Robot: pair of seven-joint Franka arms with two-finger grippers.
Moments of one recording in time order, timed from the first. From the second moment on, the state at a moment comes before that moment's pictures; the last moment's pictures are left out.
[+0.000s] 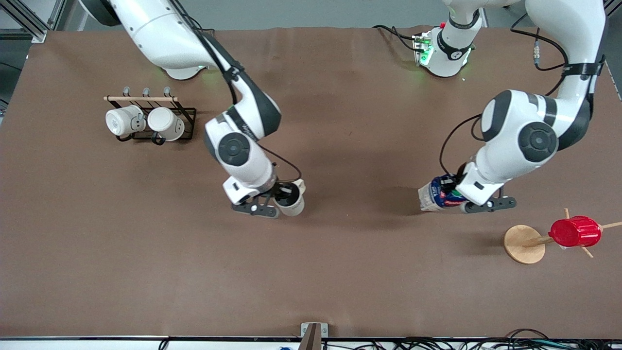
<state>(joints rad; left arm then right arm) -0.01 0.29 -0.29 -1.84 0.04 2.08 -0.41 0.52 0.68 0.11 -1.47 0.02 2.22 0.79</state>
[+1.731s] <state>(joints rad) -0.48 0.62 -0.27 -1.45 0.12 2.07 -0.98 0.10 0.31 0.07 -1.41 -0.04 1.82 0.42</state>
